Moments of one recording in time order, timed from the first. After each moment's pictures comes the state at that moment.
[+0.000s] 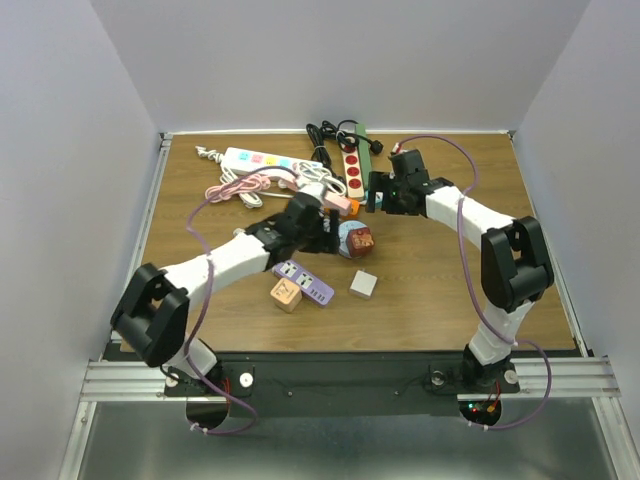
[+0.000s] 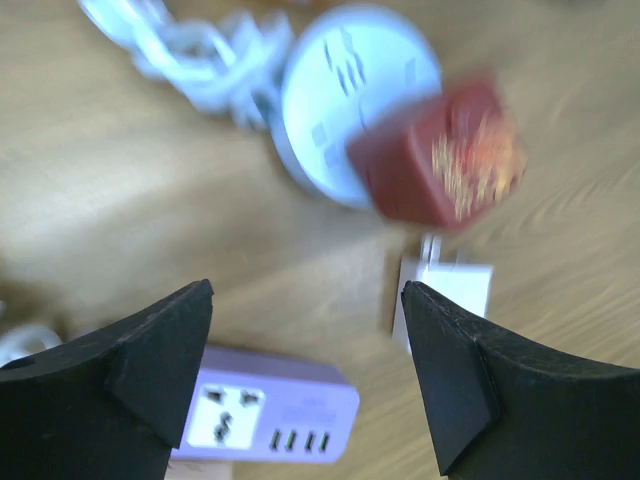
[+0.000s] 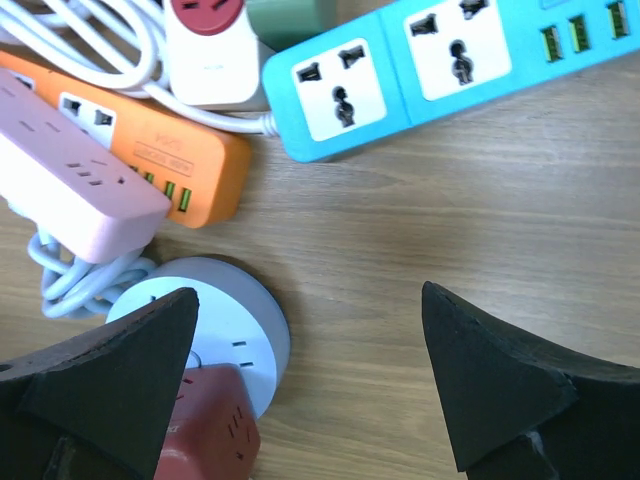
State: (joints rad) left arm -0.78 1.52 1.02 -0.28 -0.14 -0.49; right arm 0.38 1.81 1.32 -0.35 0.06 0.39
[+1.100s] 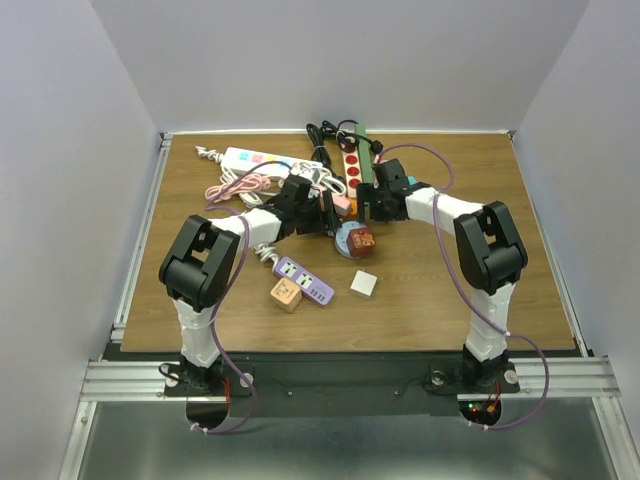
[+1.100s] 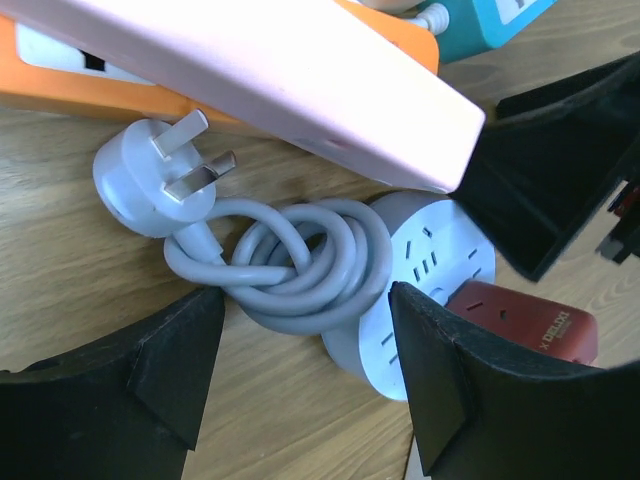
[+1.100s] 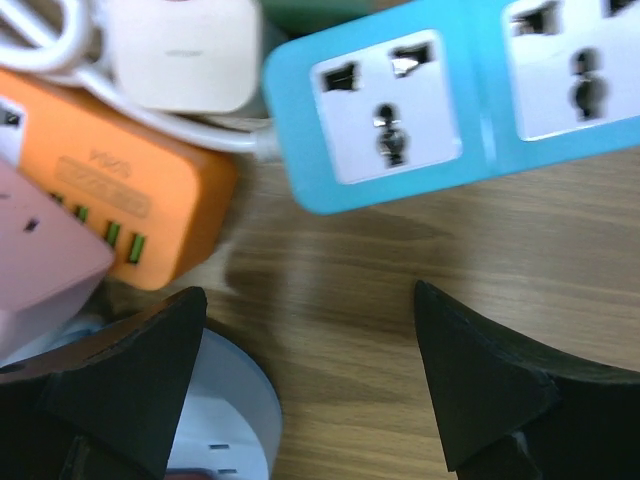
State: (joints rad) left arm -0.53 1.87 1.13 0.03 0.18 -0.59; right arm 0.41 2.01 1.39 -0.31 0.02 0.33
